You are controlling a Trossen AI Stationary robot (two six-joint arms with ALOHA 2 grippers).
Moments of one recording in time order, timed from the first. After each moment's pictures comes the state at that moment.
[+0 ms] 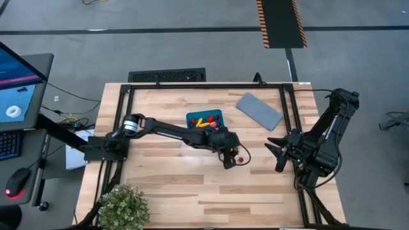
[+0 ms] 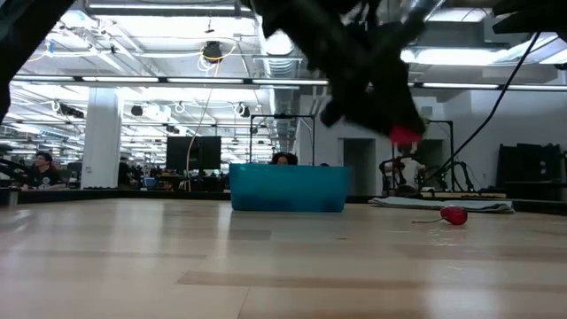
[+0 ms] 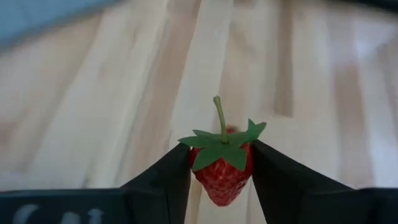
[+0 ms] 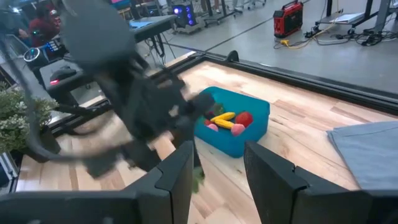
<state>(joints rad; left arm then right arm) -0.08 2.19 1.74 -0.31 -0.08 -0.27 1.09 1.12 0.83 -1.41 1.28 1.93</state>
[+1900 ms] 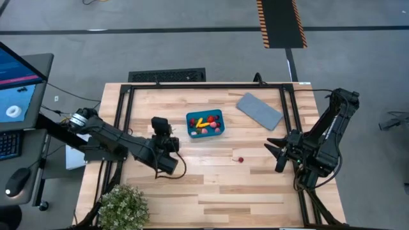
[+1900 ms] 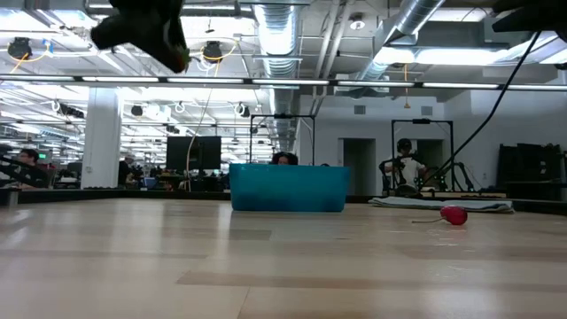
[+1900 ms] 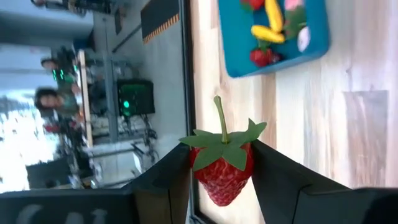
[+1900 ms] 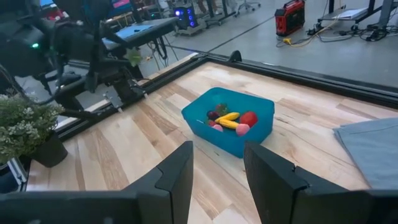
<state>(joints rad) -0.41 1.59 1.33 -1.40 -0.95 -0.32 1.08 1.12 0.83 -1.38 1.29 1.93</state>
